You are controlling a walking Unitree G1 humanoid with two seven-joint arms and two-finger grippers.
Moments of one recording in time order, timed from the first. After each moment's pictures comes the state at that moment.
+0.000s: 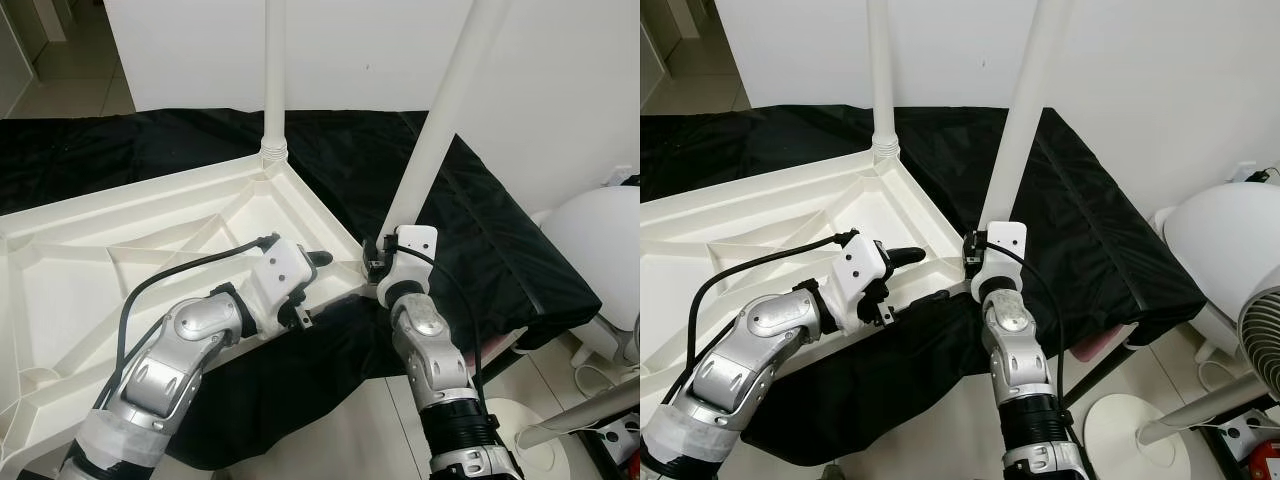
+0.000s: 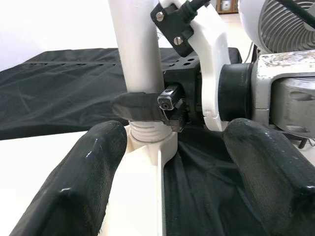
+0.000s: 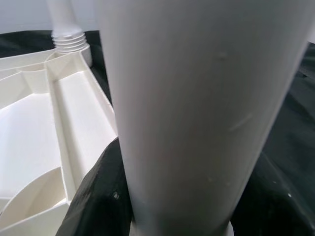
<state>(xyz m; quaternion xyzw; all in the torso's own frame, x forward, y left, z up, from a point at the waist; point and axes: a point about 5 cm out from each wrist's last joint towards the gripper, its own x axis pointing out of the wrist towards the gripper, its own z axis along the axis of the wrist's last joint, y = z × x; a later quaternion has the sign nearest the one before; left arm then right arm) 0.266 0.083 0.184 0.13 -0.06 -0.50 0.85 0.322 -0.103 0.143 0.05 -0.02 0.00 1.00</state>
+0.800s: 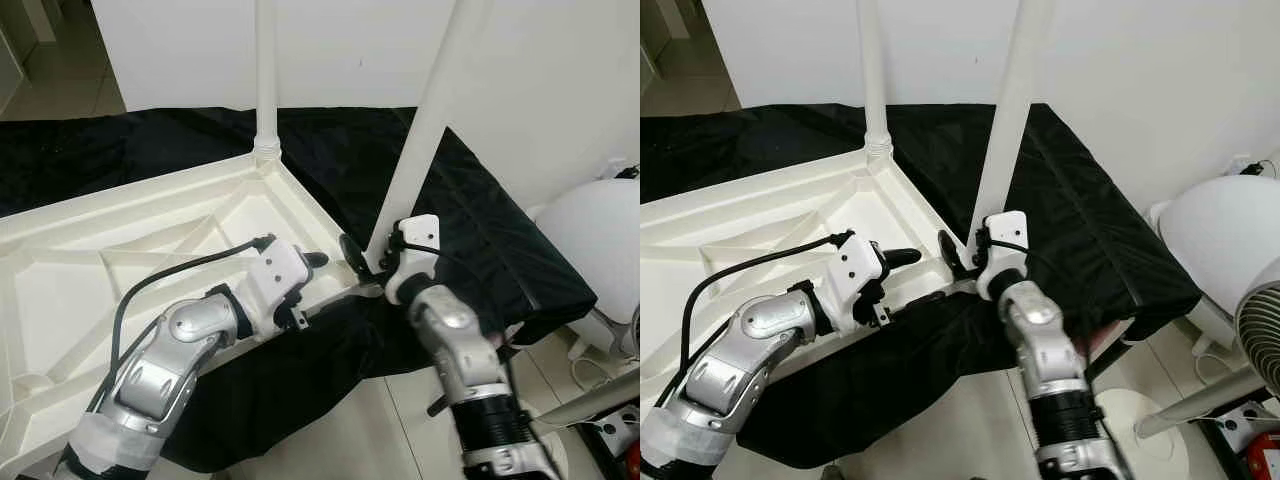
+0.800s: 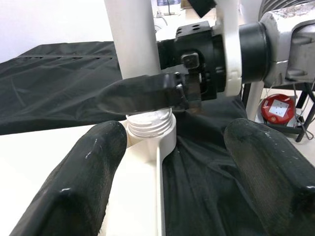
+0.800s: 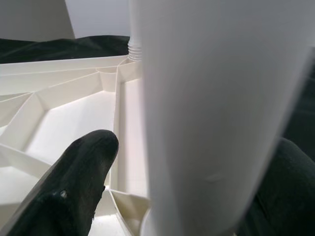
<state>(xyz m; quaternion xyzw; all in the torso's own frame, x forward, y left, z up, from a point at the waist) 0.264 0.088 0.183 0.14 -0.05 -0.50 0.86 0.321 -0.120 0.160 0.01 -0.04 0.22 0.98</state>
